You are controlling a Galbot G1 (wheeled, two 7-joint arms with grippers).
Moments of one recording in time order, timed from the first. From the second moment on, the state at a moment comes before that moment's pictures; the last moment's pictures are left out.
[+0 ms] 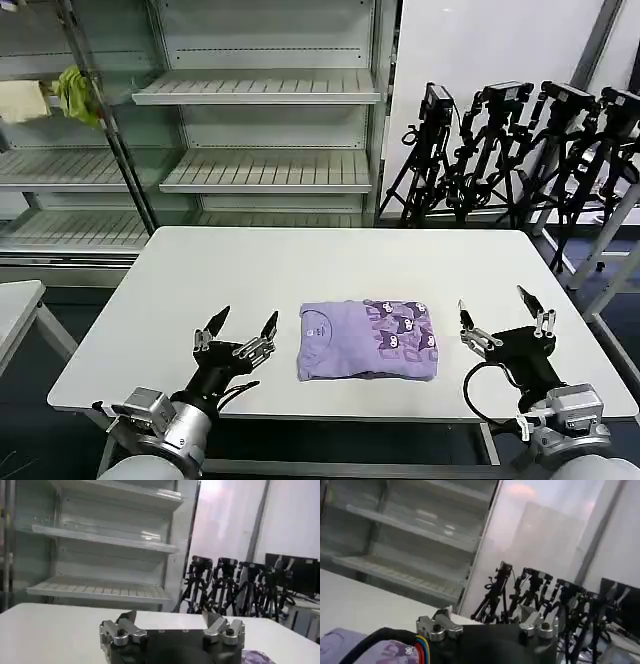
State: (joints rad) left arm 1.44 -1.39 -0.44 -2.40 -0.32 0.54 -0.03; right arm -1.55 0.90 0.65 2.53 0.39 -0.54 0.35
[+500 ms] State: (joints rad) left arm 1.43 -1.39 -0.45 -2.41 -0.32 0.54 -0.03; right arm -1.56 0.89 0.67 2.54 0.40 -0.53 0.34
